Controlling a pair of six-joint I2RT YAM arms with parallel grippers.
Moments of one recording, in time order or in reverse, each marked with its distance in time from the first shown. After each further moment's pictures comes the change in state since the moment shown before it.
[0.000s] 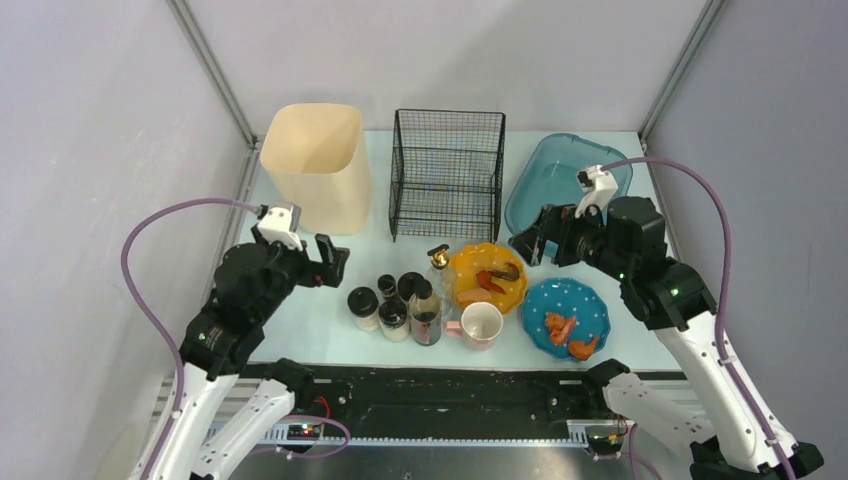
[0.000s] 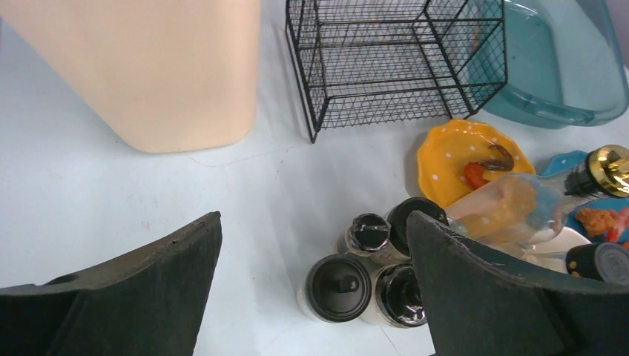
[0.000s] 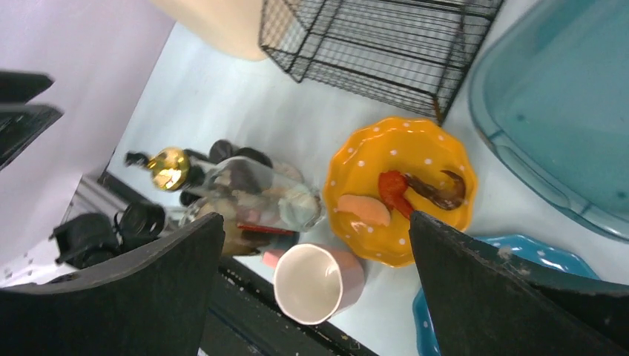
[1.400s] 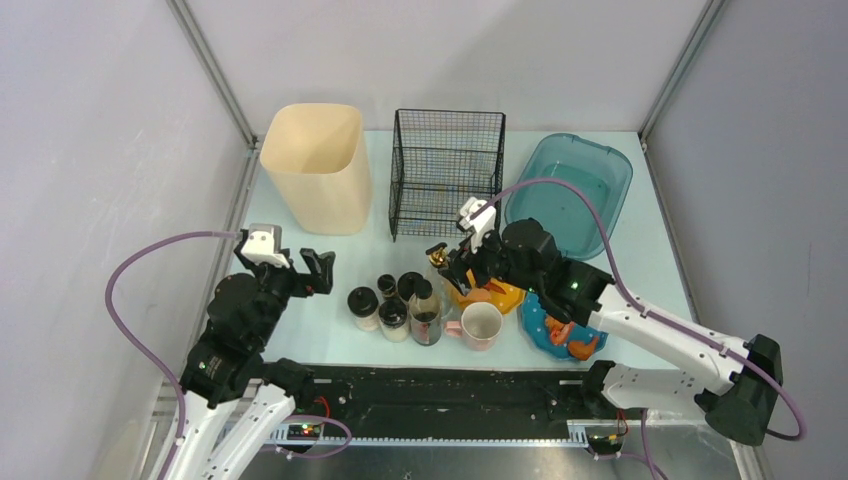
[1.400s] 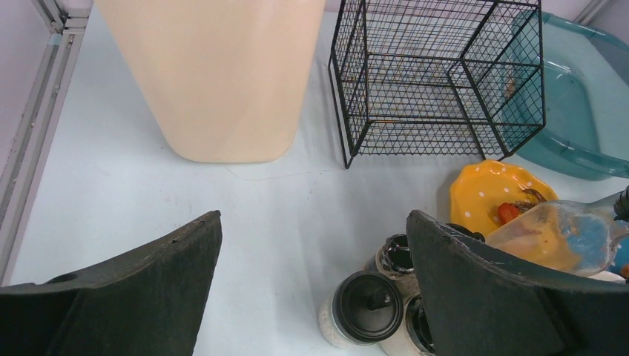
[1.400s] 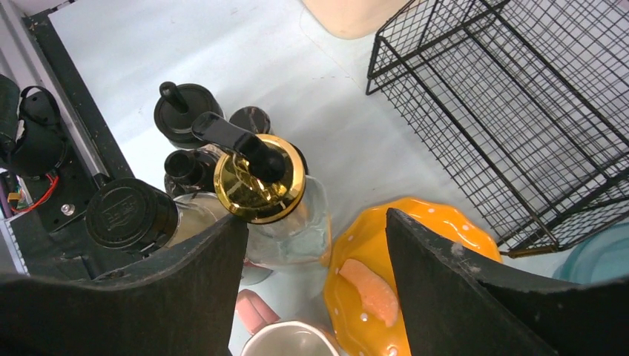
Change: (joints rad) left arm 0.000 -0.208 -0.166 0.092 -0.151 -0.006; right arm 0.516 0.247 -0.177 0.483 0.182 -0.381
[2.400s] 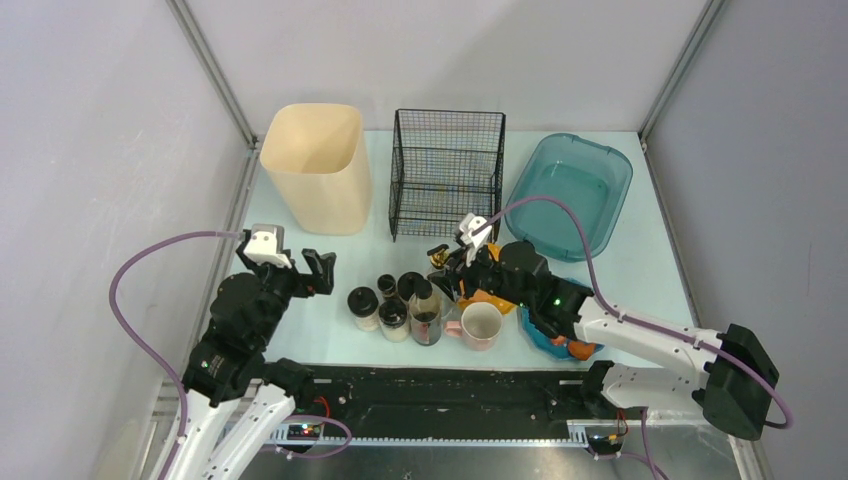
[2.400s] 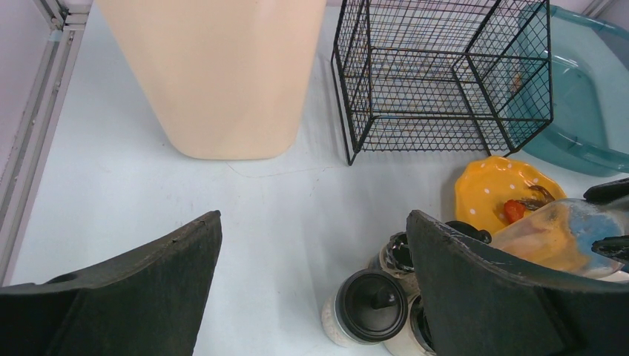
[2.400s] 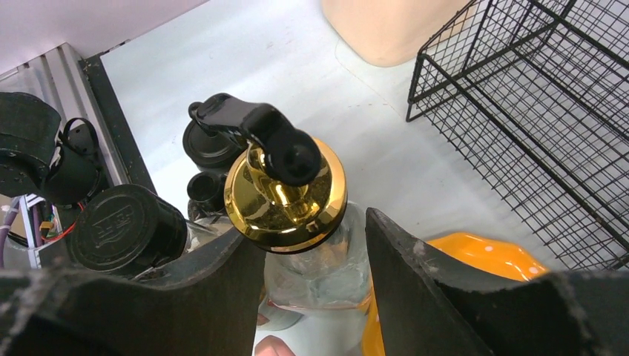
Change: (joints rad) left arm 0.000 0.000 -0.015 0.006 -0.003 0.007; right arm 0.032 0.035 -0.224 0.388 -0.044 0.090
